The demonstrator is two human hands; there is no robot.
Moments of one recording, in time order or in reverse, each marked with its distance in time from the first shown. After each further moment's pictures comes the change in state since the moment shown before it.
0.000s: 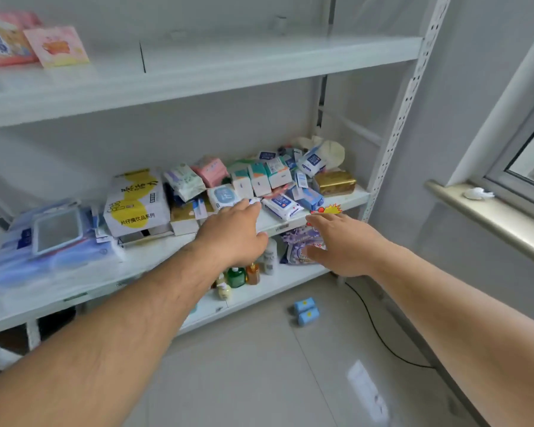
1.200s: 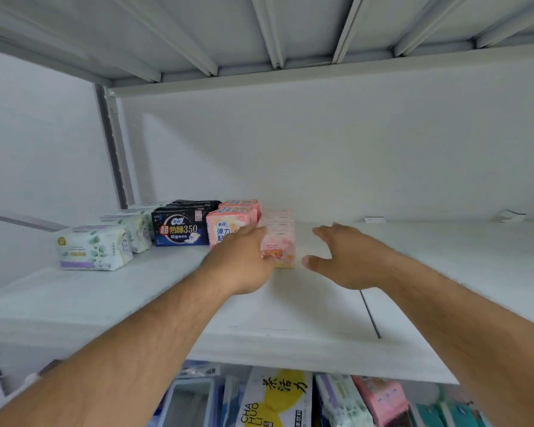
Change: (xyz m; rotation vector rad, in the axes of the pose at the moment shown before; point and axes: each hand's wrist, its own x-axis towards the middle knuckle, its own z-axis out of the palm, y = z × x) left_hand 0.148 -0.343 -0.286 -0.076 0.469 -0.411; right_hand 0.405 -0.261 -0.281 0.073 0.274 -0.453
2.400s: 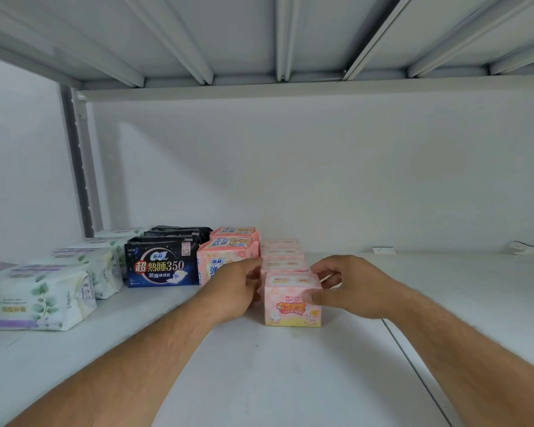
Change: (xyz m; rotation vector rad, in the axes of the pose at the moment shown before) left_hand 0.120 -0.092 0.049 -0.529 -0.051 0.056; right_hand 0.100 0.015 0.032 0.583 0.051 0.006
